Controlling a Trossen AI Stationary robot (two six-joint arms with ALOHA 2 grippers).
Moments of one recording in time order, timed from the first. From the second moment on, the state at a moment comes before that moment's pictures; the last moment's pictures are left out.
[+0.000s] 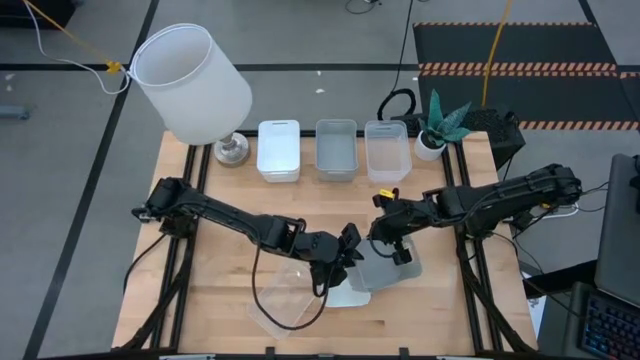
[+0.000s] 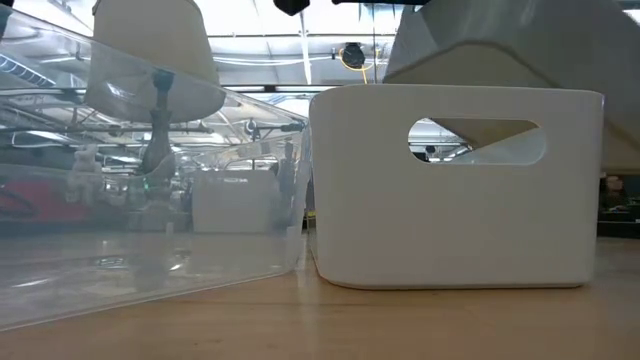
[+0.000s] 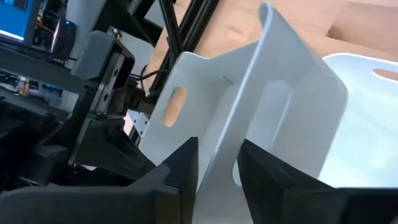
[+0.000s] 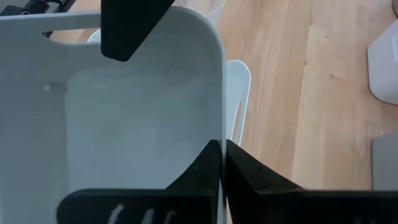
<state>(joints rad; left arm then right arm) -0.29 1.89 1.57 -0.25 -0.16 0.93 0.18 1.22 0.97 -0.57 -0.03 -0.12</state>
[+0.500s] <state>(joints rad) -0.29 1.89 1.57 -0.25 -0.16 0.96 0.18 1.19 0.97 -0.54 0.08 -0.03</state>
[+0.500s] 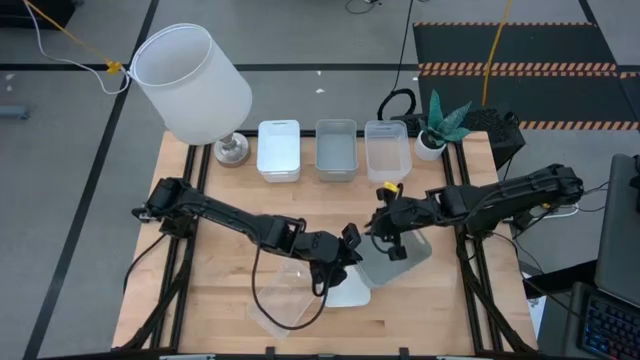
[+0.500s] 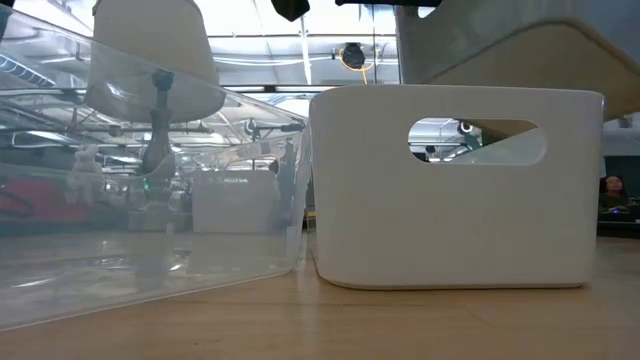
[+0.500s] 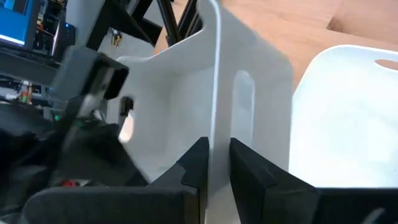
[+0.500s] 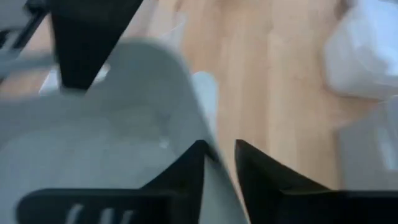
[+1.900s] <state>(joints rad) -0.14 1.89 1.57 -0.32 -0.81 0.78 0.30 0.90 0.98 -0.65 0.56 0.01</state>
